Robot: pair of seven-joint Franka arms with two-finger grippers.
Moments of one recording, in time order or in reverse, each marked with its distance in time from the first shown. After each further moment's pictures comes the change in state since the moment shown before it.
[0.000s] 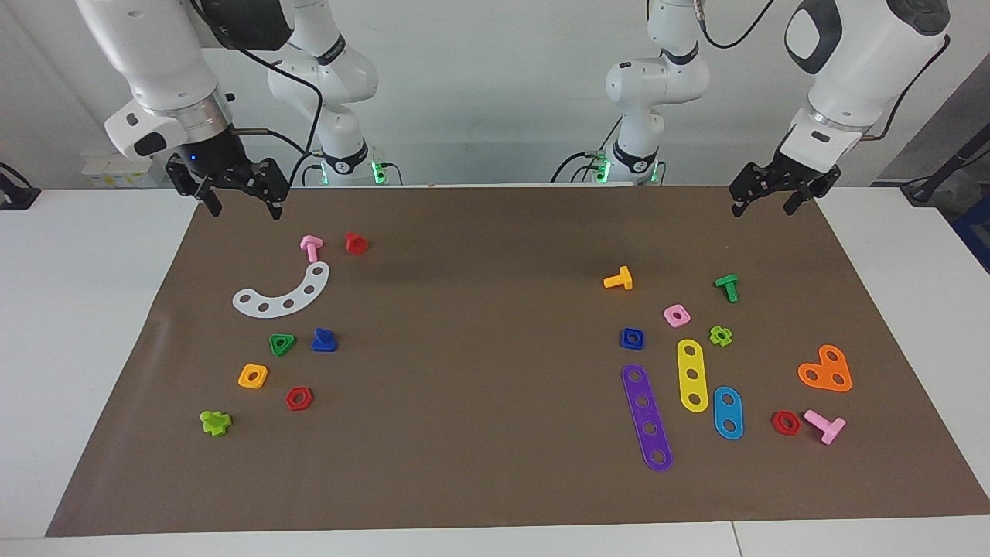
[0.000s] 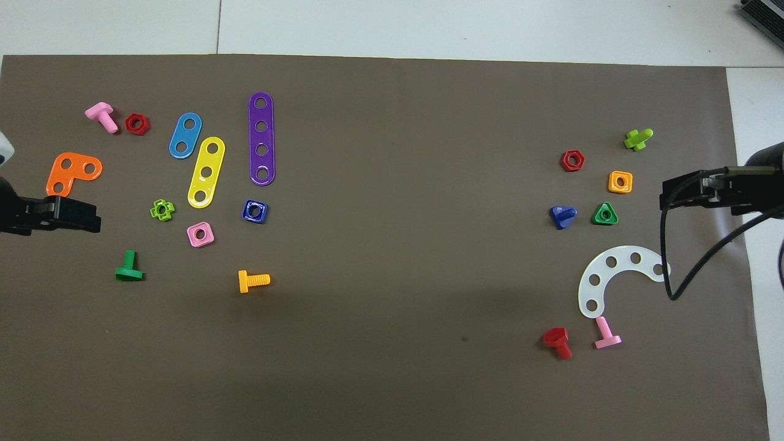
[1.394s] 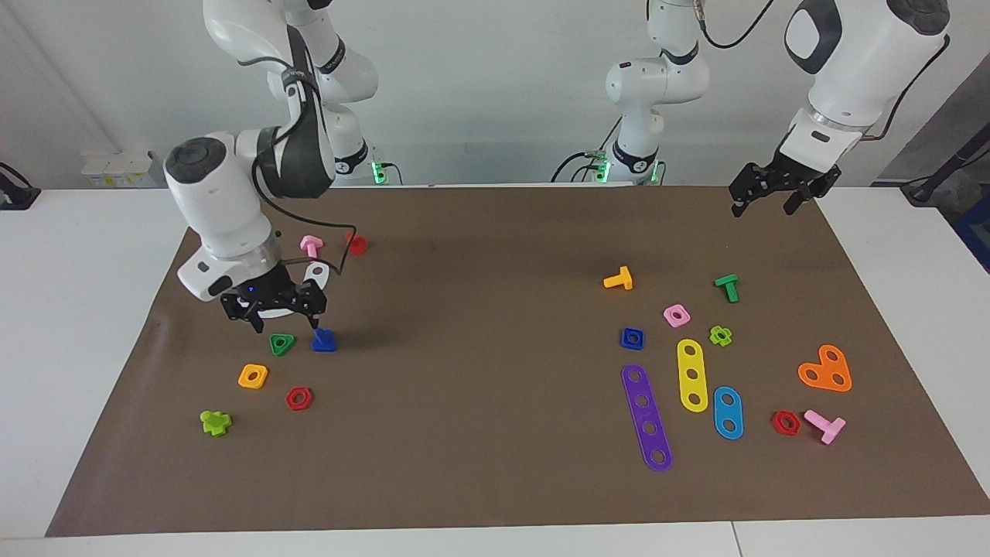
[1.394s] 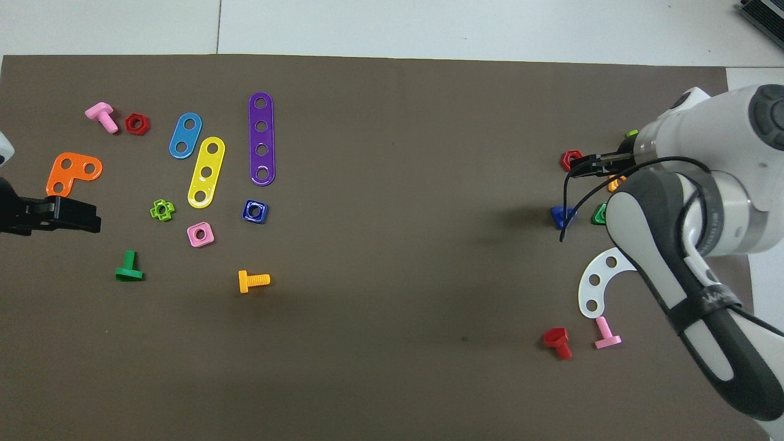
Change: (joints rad) left arm 0.000 0.000 0.000 0.000 0.000 0.000 0.000; right arm 0.015 0.263 0.004 -0.264 0.043 0.648 -0.177
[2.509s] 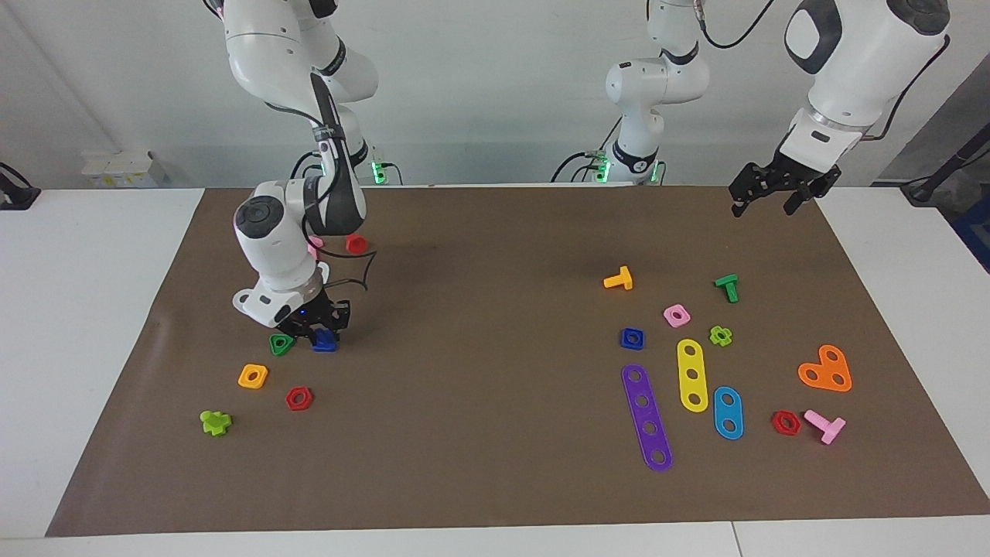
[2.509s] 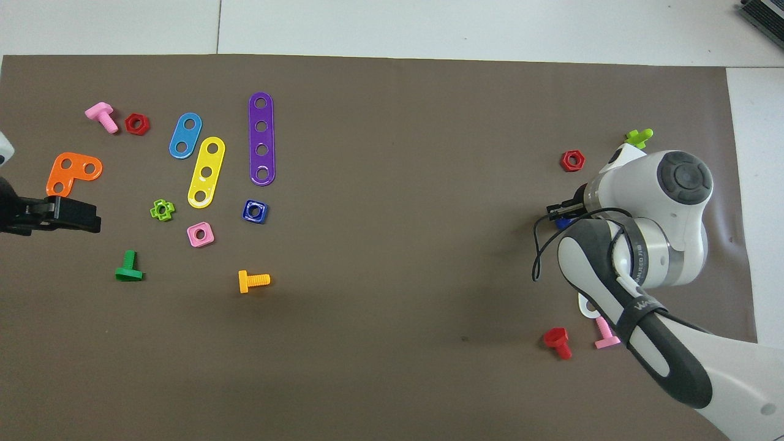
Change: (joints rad) left arm 0.000 0.000 0.000 0.000 0.000 0.000 0.000; right arm 0.031 0.016 0.001 -0.212 0.000 0.159 -0.077
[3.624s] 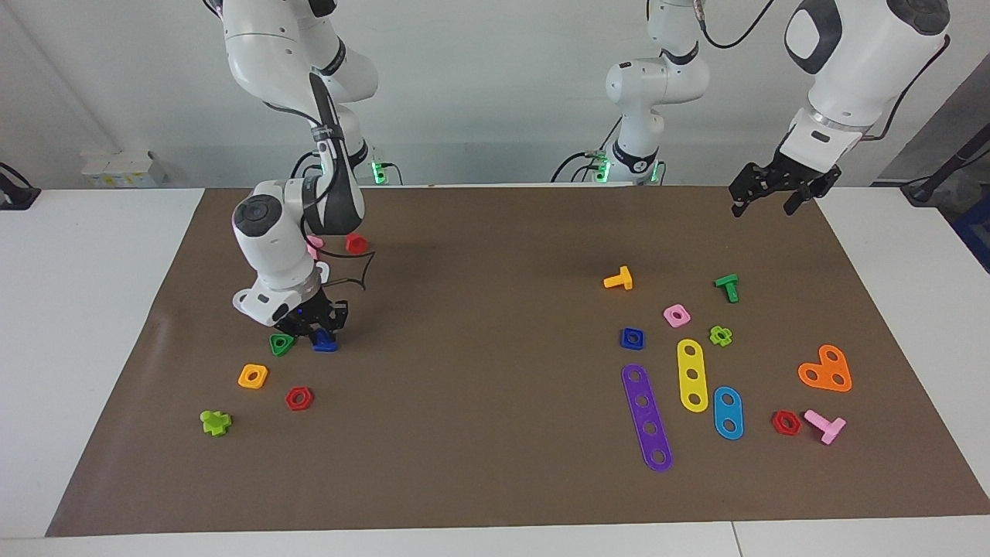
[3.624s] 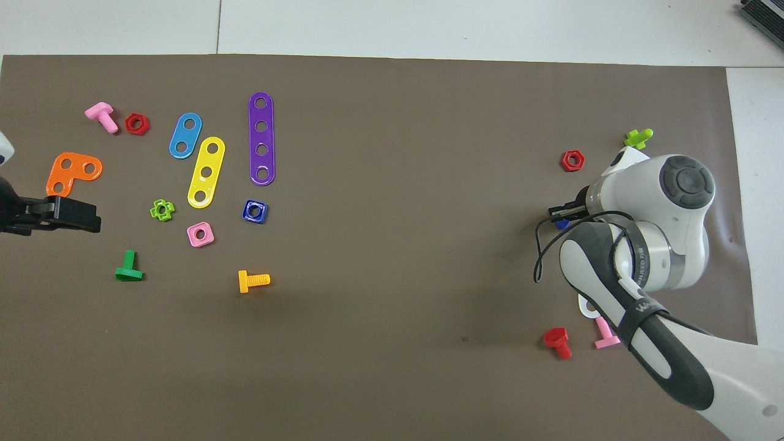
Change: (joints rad) left arm 0.000 0.000 0.000 0.000 0.000 0.000 0.000; right arm -0.006 -0.006 0.000 -0.013 0.000 0.019 -0.003
